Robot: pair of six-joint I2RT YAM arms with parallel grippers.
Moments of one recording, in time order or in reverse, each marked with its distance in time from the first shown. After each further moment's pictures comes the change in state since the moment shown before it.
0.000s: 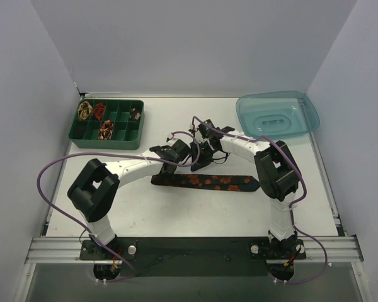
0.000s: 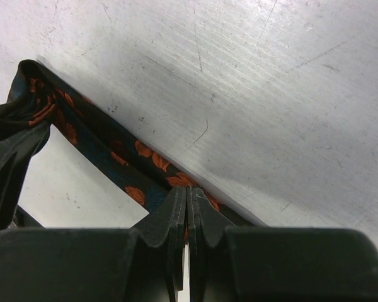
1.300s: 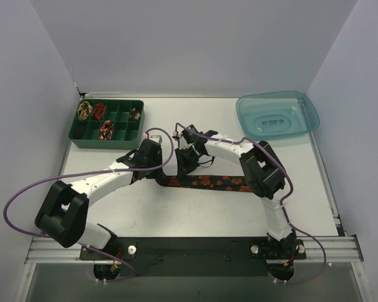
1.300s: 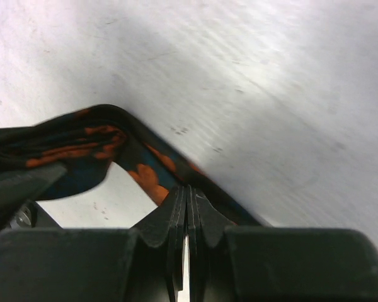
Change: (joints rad) left arm 0.195 -0.310 -0.317 0.343 0.398 -0.058; right arm 0.127 0.130 0.128 -0.003 -0.050 0.026
